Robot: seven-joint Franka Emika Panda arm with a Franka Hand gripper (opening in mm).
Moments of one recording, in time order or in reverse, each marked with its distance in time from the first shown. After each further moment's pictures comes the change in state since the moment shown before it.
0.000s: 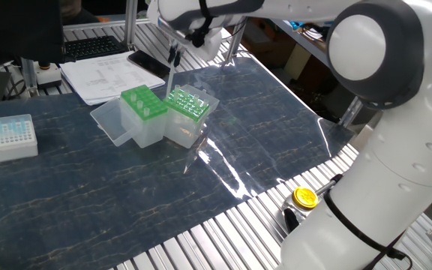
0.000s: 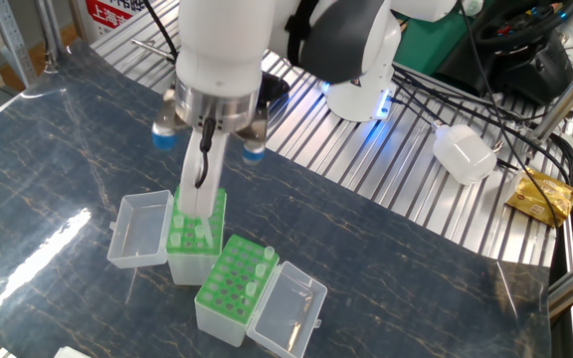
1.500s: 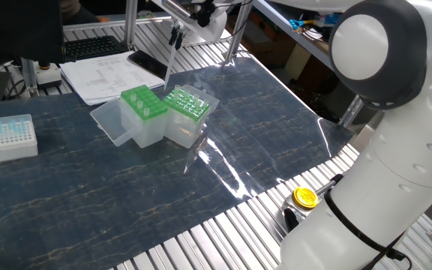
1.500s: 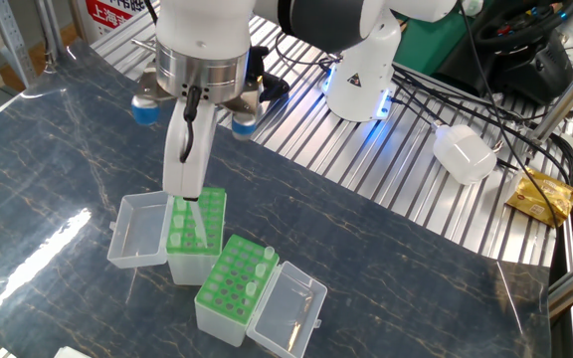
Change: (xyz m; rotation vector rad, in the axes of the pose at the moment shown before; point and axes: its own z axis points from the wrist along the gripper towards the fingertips) arm -0.015 0.014 -0.034 -0.029 0.014 -0.016
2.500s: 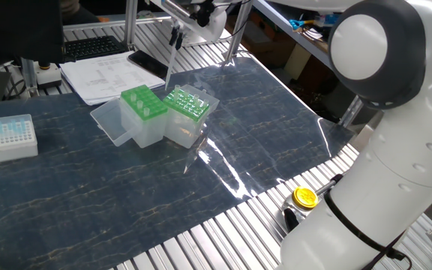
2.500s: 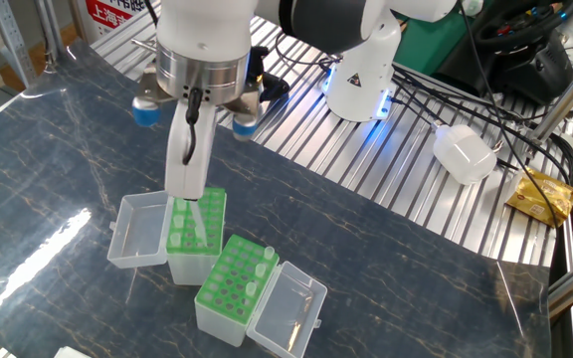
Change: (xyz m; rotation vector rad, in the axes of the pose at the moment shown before) arm 0.000 0.000 0.000 0.021 0.012 -0.092
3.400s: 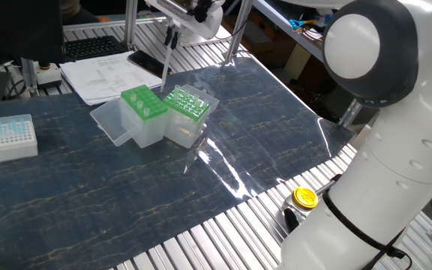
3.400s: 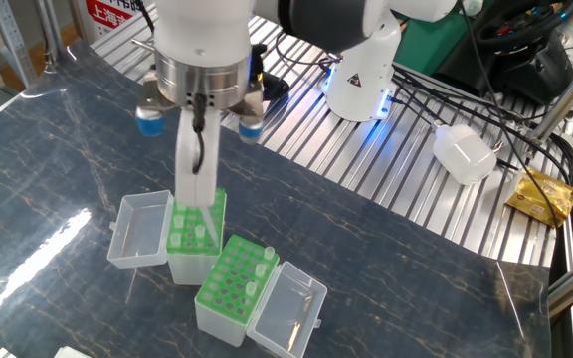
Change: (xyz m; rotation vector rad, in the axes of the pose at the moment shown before) arm 0.013 0.012 -0.003 0.015 0.035 0.031
